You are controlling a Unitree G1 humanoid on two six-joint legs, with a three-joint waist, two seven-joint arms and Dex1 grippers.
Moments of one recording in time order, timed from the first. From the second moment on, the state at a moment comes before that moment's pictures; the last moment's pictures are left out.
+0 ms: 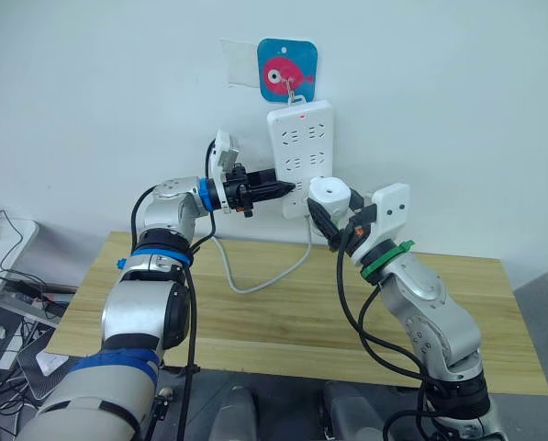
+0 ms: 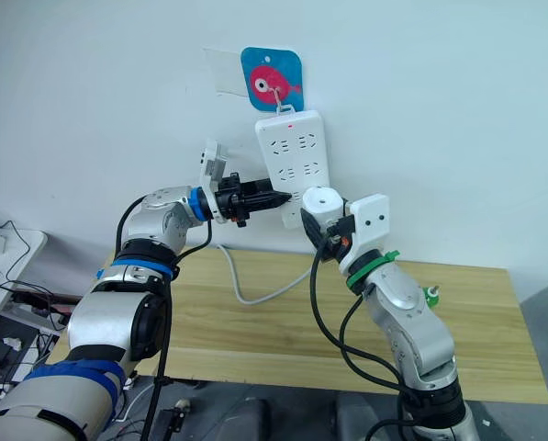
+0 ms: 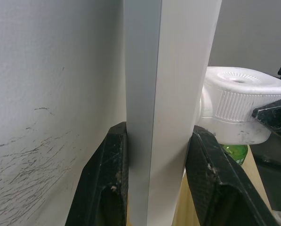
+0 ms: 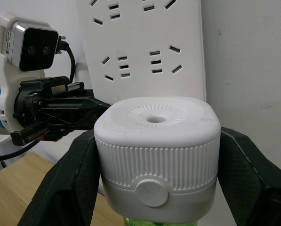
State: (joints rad) left arm -1.09 0.34 0.11 1.01 -0.27 0.10 -1.42; right arm -0.30 -0.13 0.16 -0.50 0.31 0.55 0.15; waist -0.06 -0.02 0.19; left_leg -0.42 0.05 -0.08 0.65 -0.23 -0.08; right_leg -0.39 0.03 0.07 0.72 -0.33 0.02
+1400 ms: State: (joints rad) left arm -1.07 0.32 0.11 0.98 -0.28 0.10 -1.46; right arm -0.24 -0.29 0.06 -0.71 0.39 0.81 0.28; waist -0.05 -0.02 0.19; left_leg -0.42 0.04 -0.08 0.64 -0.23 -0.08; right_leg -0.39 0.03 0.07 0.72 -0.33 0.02
